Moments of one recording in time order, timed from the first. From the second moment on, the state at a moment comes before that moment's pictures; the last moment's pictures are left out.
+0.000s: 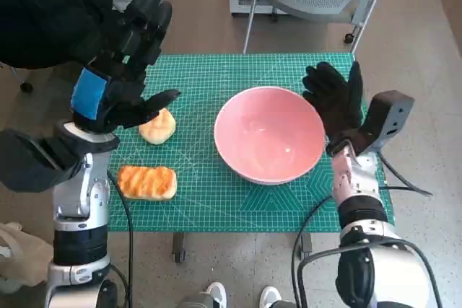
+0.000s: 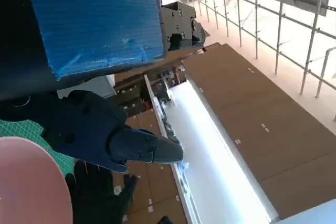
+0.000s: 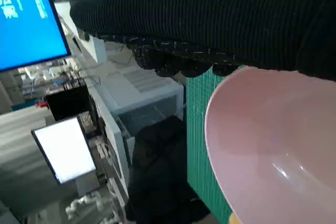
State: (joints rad) left arm -0.57 0.31 0.18 0.05 -0.32 -0.14 -0.45; right arm -1.01 -0.11 -0.41 1.33 0.15 -0.31 0.27
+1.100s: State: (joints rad) left arm -0.50 0.32 0.19 -0.07 -0.31 -0.08 -0.39; right arm -1.04 -0.04 -0.33 1.33 0.11 -0.31 0.27
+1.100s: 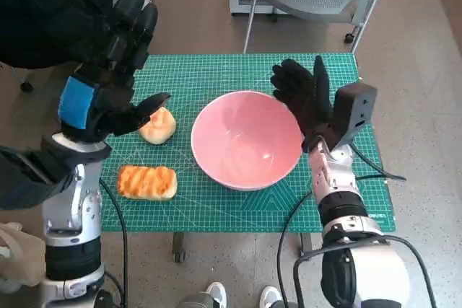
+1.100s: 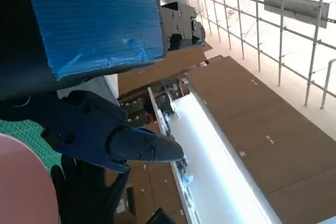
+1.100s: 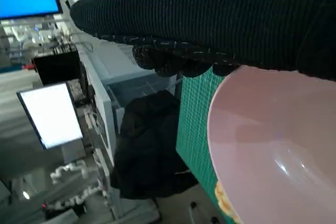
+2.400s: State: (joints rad) left arm -0.49 0.33 0.20 -0.09 -0.31 -0.06 -0.37; right arm -1.08 -0.12 -0.33 1.29 0.13 -0.46 0.40
